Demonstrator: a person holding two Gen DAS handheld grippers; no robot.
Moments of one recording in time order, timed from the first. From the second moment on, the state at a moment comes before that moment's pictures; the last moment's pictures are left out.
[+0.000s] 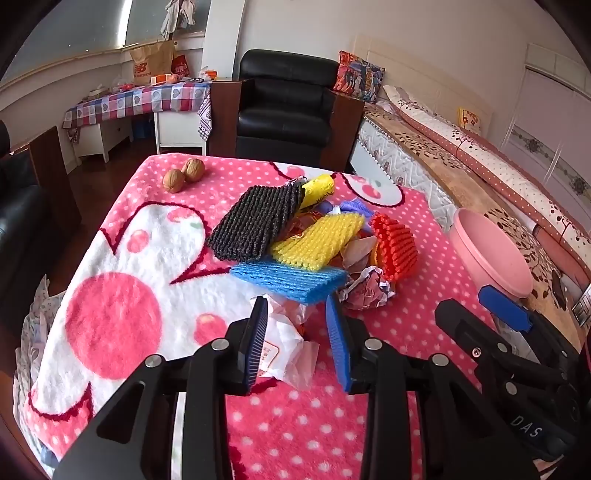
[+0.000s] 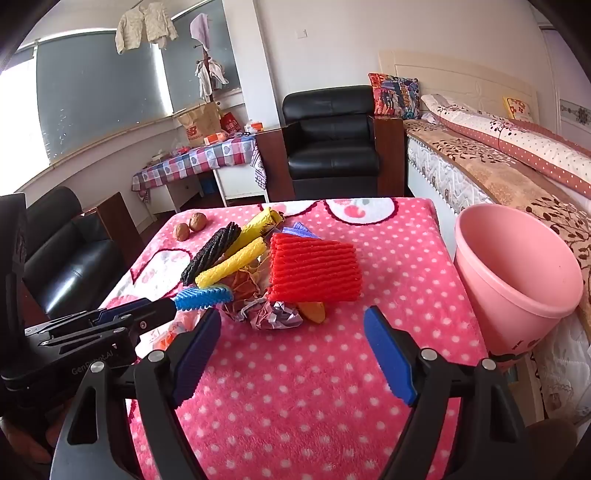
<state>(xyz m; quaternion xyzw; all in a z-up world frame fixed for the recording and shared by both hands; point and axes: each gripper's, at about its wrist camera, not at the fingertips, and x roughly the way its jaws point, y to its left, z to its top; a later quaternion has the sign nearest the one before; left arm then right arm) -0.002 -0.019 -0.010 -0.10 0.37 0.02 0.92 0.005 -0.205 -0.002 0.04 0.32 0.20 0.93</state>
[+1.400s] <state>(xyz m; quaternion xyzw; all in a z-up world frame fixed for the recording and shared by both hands) 0.057 0.015 0.000 -0.11 0.36 0.02 0.93 0.019 -0.213 -0.012 0.06 0.33 0.20 0.92</state>
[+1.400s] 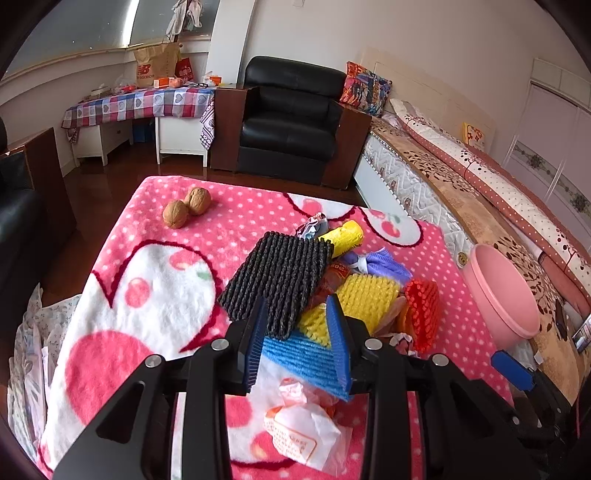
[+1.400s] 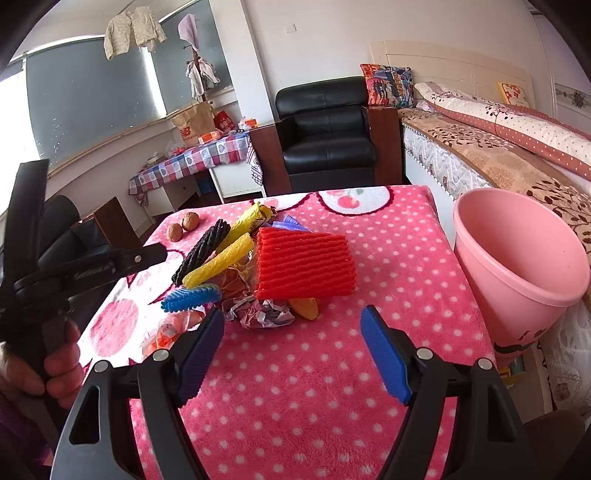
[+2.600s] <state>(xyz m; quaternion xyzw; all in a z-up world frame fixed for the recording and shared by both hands) 0.023 0.044 0.010 -0.15 0.33 -0.03 0.93 0.088 -0.169 -0.022 0.03 0.38 0.19 0.91</state>
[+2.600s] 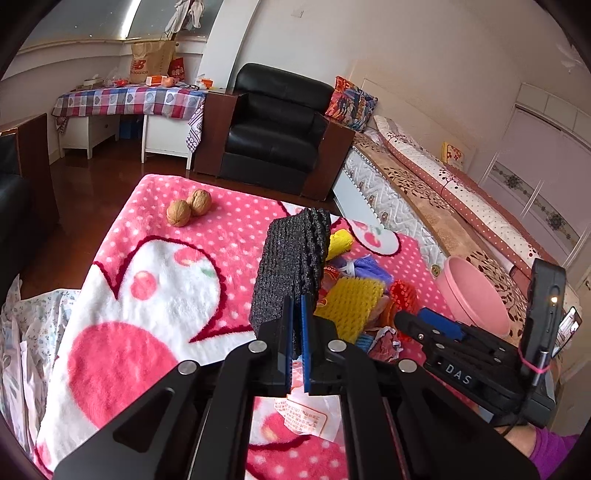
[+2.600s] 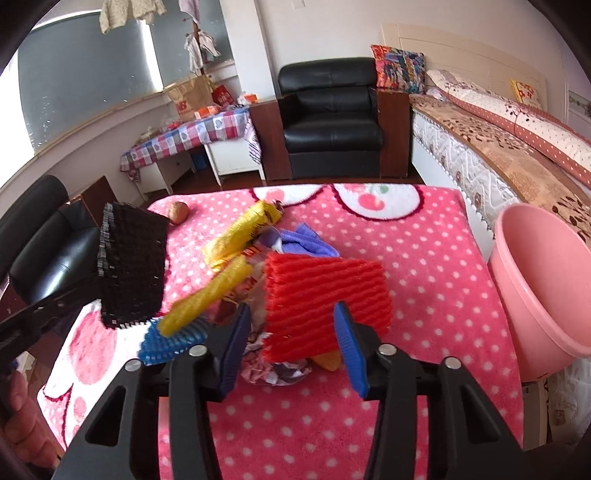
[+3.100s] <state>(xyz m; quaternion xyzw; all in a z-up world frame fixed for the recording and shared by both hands) 0.014 0.022 0.031 -0.15 0.30 -0.07 0.94 0.046 -0.258 -0.008 0.13 0.37 0.17 0.90</state>
